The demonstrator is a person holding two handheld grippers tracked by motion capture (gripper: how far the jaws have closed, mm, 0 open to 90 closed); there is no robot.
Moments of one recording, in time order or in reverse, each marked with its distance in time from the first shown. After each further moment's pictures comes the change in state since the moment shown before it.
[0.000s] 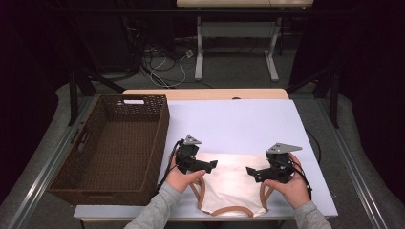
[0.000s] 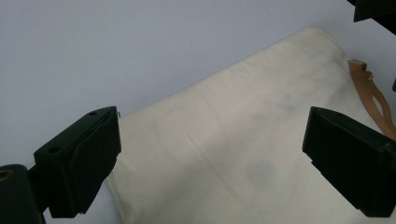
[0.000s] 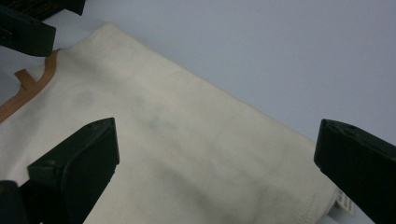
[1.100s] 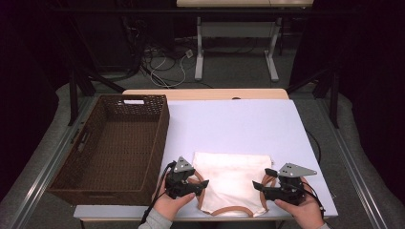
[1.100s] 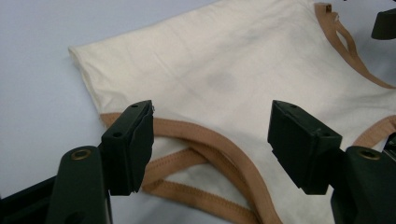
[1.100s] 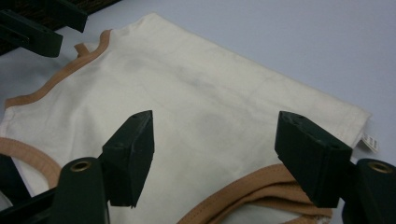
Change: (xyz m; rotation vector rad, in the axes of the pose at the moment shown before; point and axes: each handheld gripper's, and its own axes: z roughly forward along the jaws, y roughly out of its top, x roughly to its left) left arm -0.026 -0.056 -0.040 -0.005 0.002 0.105; right arm 0.017 -0.048 -0.032 -0.106 0.064 -0.048
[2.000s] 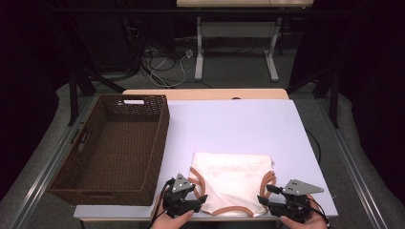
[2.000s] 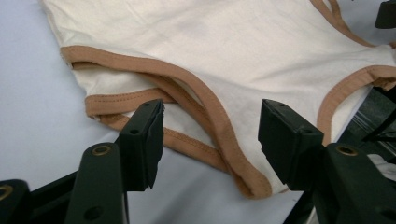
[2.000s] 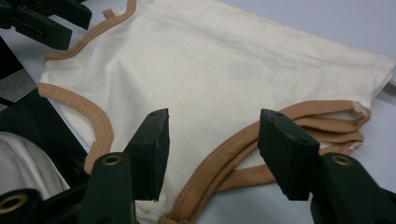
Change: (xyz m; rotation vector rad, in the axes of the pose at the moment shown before) left arm -0.026 -0.042 -0.009 0.010 0.013 -0.005; right arm 0.017 -0.034 -0.023 0.025 0.041 -0.013
